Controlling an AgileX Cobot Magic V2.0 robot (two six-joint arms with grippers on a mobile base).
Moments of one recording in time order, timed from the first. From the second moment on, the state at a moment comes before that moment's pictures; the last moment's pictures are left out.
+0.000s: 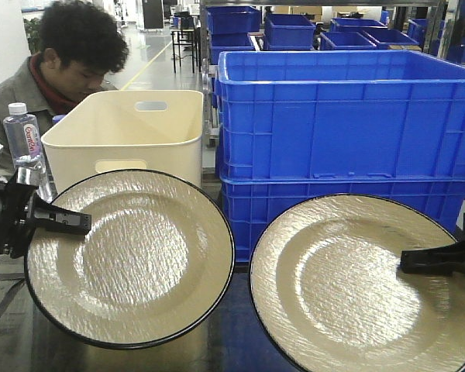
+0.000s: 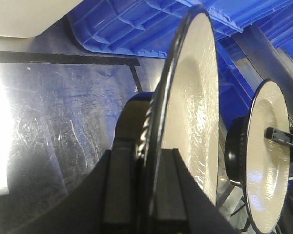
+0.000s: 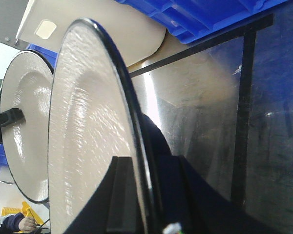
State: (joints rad) left arm 0.17 1.59 -1.40 -1.18 1.22 0.50; right arm -0.34 1.38 -1.05 1.23 1.20 -0.64
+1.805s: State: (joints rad) left arm -0.08 1.86 -1.40 -1.09 1.10 0.42; right arm -0.34 1.38 -1.05 1.28 1.20 -0.72
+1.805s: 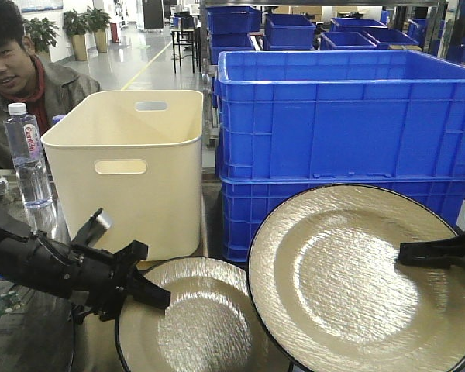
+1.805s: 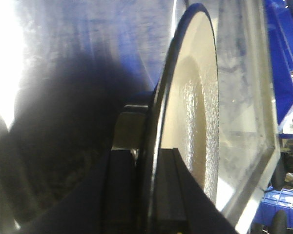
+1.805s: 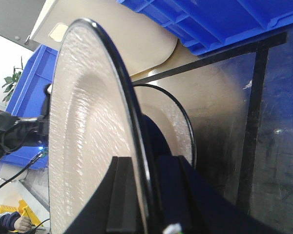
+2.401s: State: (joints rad) left arm -0.08 1.86 -1.40 -0.81 0.99 0.42; right arm -0.34 1.38 -1.05 1.28 1.20 -0.72
